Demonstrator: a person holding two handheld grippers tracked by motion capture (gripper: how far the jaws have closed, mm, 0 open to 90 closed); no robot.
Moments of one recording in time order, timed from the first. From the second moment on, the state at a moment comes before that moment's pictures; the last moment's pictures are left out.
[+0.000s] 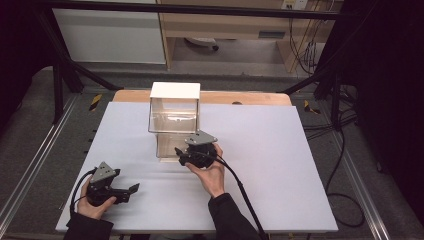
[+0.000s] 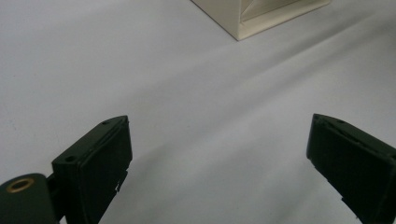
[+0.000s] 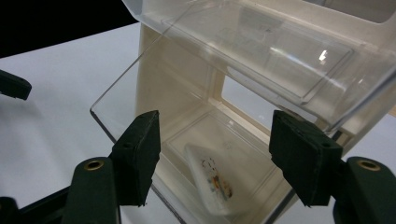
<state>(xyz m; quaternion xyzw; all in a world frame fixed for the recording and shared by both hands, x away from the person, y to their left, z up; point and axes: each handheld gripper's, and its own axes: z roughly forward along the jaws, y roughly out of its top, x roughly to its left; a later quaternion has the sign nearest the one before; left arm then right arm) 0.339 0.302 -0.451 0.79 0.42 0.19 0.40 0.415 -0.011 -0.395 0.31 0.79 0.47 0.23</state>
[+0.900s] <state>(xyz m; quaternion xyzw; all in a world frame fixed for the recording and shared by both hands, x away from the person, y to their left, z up) 0.339 0.302 -0.452 0.80 0.42 0.19 0.40 0.399 -0.055 -0.380 0.32 0.80 0.48 0.17</state>
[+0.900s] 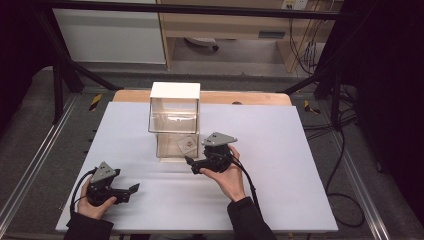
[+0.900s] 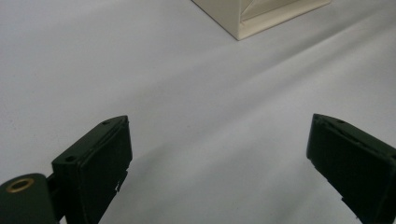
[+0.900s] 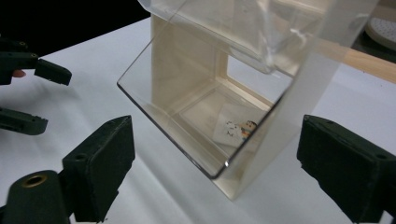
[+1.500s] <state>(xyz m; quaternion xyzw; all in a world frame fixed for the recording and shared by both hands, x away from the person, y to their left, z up) 0.339 0.302 -0.452 0.80 0.42 0.19 0.40 0.384 -0.126 -0.393 0.36 0.79 0.46 0.18</state>
